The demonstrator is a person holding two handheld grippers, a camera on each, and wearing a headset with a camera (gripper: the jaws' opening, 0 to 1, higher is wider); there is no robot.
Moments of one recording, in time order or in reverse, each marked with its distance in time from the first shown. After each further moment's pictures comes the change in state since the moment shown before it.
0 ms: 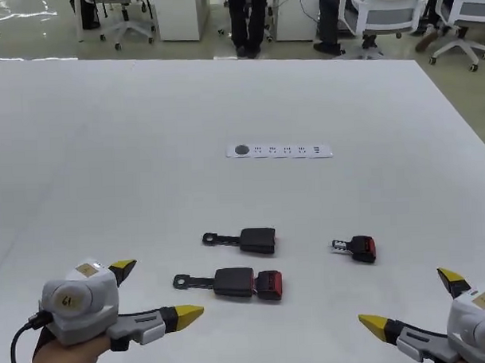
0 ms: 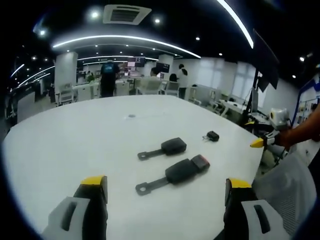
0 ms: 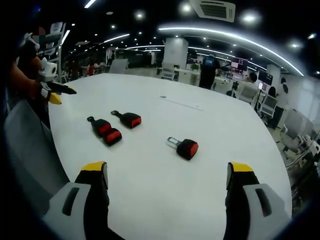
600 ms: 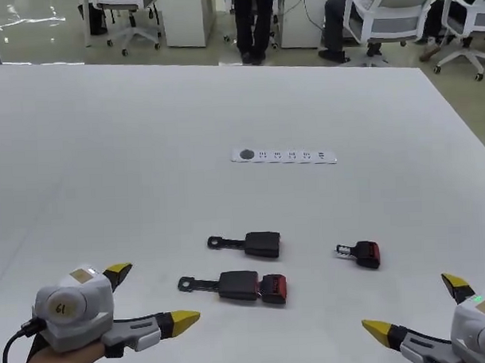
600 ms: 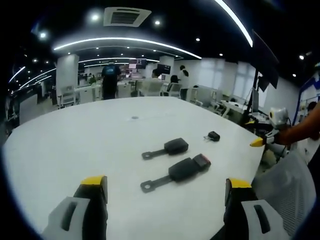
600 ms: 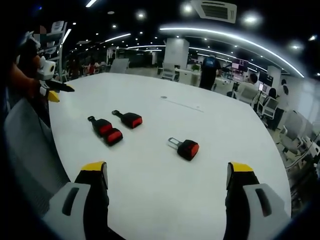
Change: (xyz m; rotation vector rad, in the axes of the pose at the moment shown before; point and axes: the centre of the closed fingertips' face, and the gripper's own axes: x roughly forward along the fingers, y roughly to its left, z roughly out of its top) left arm -0.015 0.005 0.000 0.013 -0.009 0.018; right arm -0.002 0.003 0.002 -0.008 -0.002 0.000
